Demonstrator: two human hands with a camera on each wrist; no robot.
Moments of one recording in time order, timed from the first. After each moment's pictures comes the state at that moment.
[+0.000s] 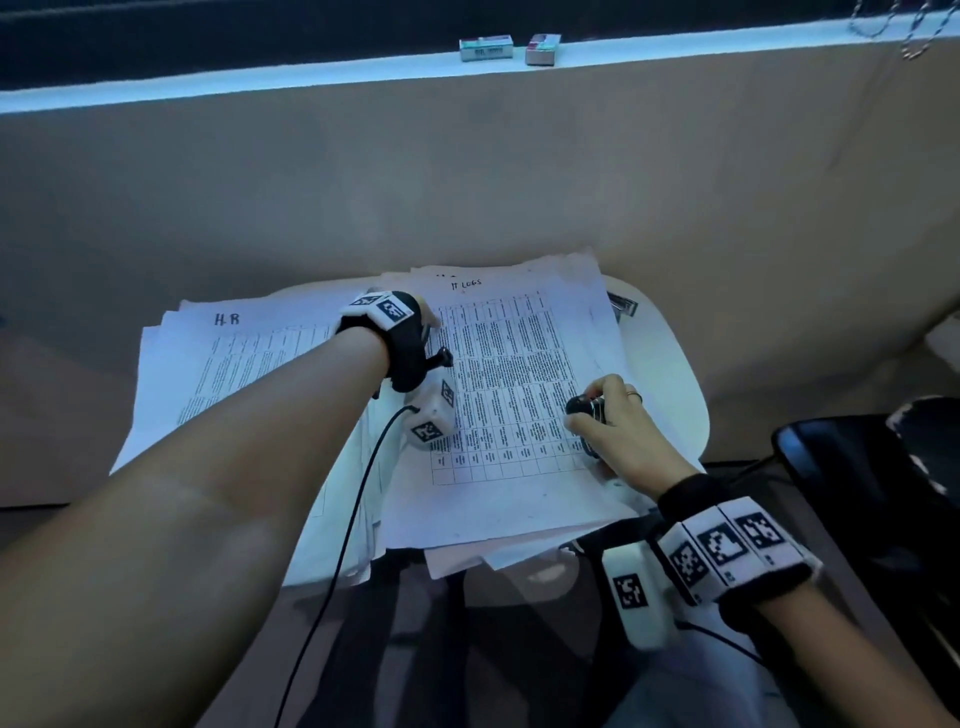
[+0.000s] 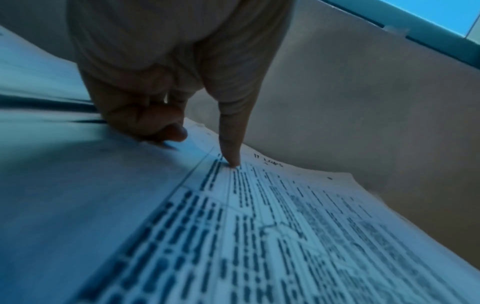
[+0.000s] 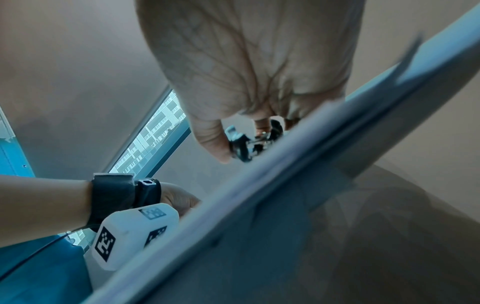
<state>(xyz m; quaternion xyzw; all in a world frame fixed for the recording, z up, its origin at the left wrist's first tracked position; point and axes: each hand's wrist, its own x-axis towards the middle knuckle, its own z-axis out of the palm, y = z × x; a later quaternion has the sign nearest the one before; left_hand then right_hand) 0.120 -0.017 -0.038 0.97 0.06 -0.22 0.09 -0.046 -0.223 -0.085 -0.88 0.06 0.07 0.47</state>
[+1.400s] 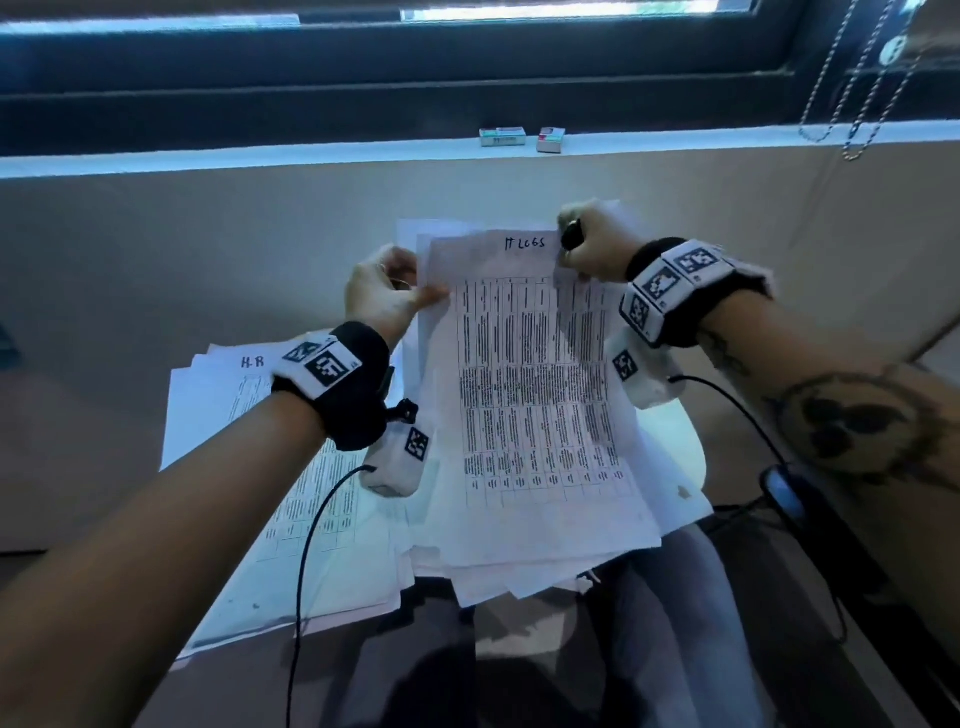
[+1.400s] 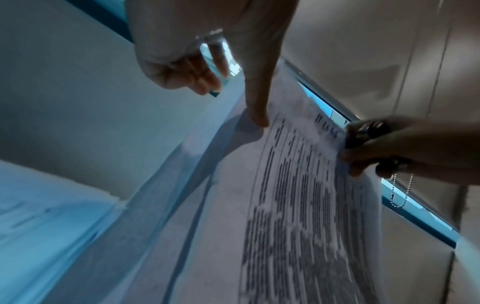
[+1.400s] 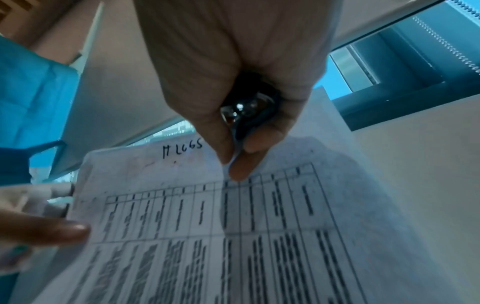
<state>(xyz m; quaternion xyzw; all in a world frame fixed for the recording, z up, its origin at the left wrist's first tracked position) 0.072 0.012 0.023 0.77 -0.06 0.12 0.62 0.084 -0.213 0.072 -0.98 -0.08 -0.11 0.17</state>
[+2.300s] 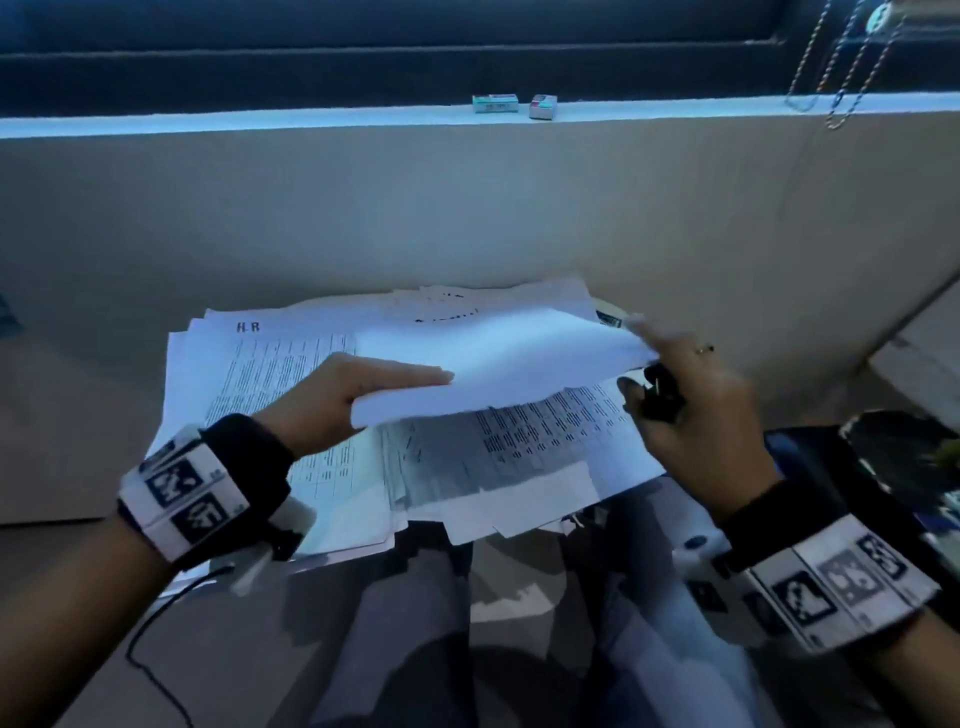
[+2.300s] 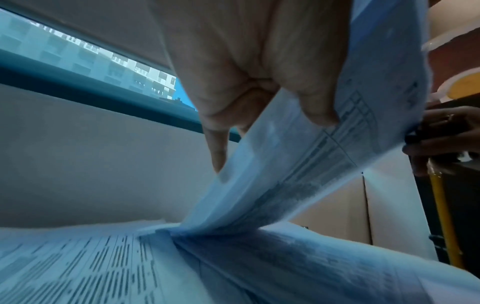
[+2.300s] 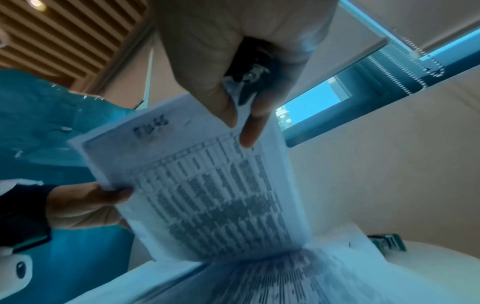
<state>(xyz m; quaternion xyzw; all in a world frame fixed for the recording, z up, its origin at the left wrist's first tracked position) -0.042 0.066 -0.001 0.86 -0.38 -0.03 0.34 -0.109 -0.230 -0.020 -0.88 -0.14 -0.37 0.26</state>
